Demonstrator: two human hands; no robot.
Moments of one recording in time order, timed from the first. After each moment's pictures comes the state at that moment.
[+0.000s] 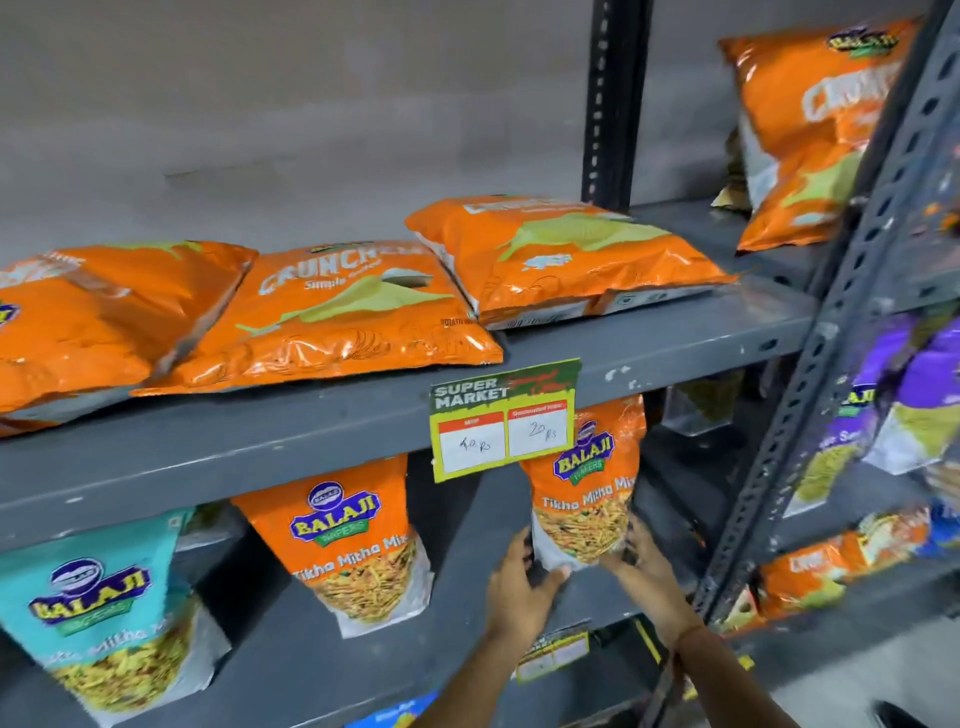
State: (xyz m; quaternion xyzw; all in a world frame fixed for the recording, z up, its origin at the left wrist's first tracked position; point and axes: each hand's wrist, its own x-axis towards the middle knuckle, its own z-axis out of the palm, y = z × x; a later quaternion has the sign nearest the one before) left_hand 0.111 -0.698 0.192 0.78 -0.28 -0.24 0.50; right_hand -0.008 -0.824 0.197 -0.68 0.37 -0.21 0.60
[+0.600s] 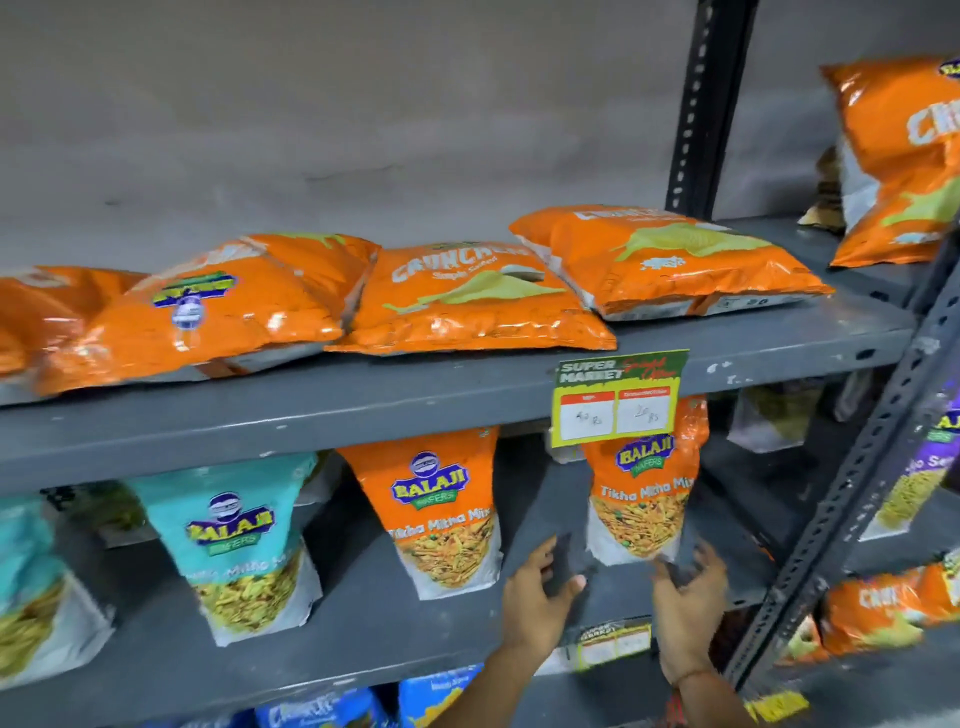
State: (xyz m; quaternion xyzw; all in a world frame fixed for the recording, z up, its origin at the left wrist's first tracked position) left_hand 0.123 -0.621 0.205 0.78 -0.26 -0.24 0.52; right_hand 0.023 -0.754 0.188 -0.56 0.52 -0.44 0.48
